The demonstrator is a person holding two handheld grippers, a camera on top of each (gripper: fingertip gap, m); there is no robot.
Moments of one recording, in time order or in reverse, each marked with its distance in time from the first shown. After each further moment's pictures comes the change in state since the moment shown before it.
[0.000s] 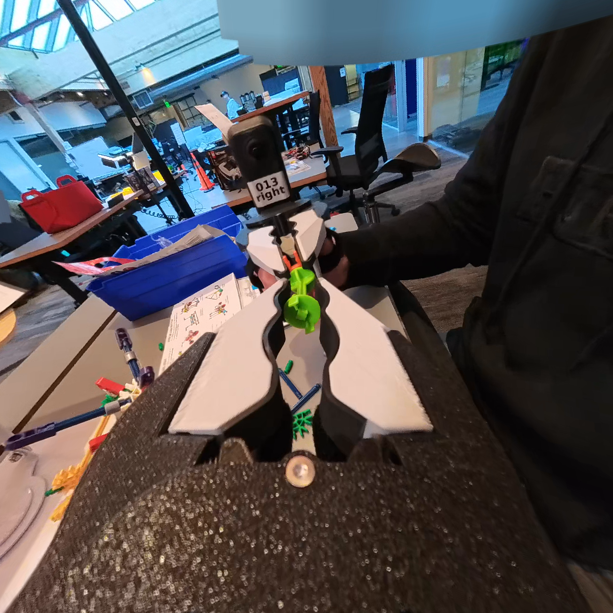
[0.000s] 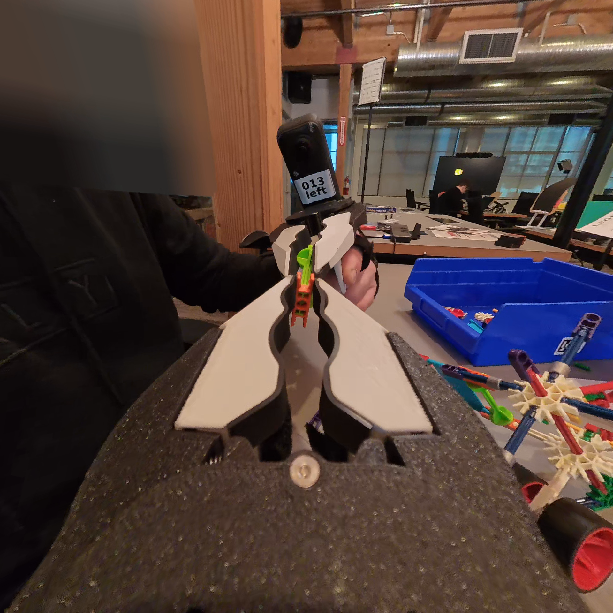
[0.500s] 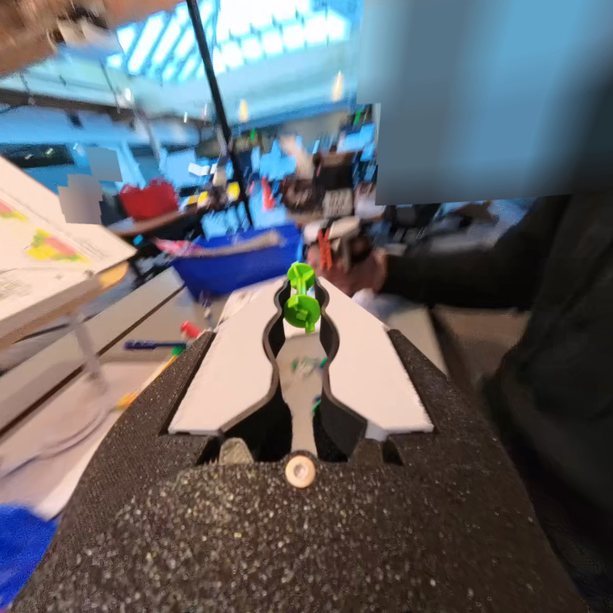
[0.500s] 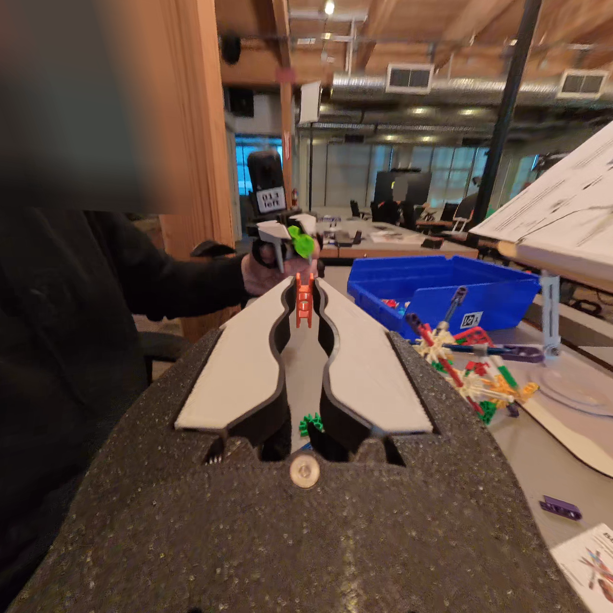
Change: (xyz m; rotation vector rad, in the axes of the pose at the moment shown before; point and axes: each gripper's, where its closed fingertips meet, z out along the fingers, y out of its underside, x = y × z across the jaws) left arm -0.042 -0.003 -0.053 0.096 -0.225 -0.123; right arm 0.033 -0.012 -0.050 0.033 0.177 -0.030
